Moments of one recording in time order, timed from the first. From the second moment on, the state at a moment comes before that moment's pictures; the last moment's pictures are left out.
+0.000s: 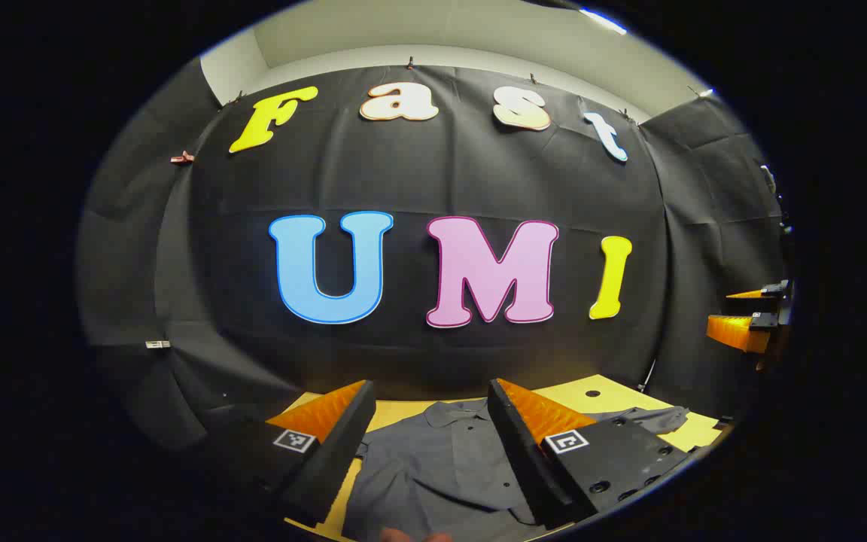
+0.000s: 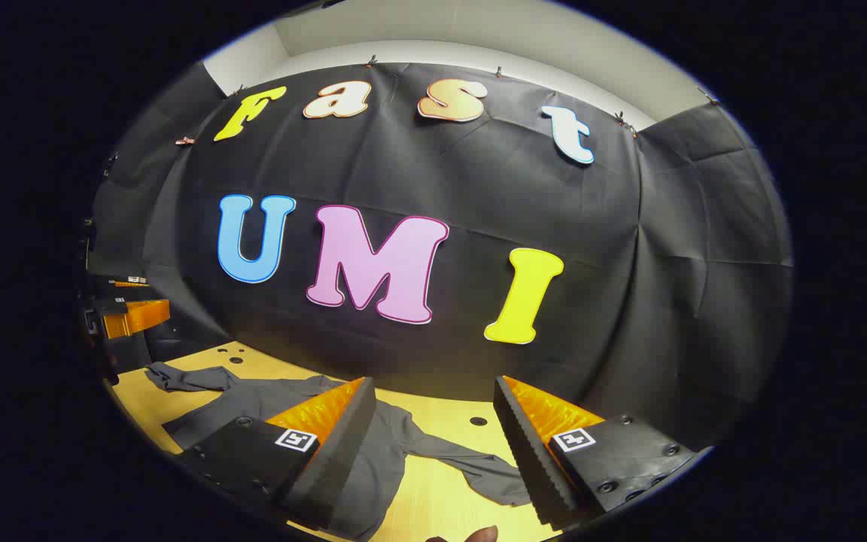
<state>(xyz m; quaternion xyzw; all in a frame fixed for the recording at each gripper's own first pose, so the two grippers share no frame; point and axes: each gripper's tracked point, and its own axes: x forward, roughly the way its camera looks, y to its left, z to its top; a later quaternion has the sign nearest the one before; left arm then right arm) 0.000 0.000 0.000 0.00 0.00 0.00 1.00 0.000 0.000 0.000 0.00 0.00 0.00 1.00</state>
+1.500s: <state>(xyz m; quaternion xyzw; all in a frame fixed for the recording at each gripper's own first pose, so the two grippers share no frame) 0.017 -0.050 -0.023 0.01 0.04 0.04 1.00 0.073 -0.142 -0.209 0.03 0.21 -0.06 0.98</state>
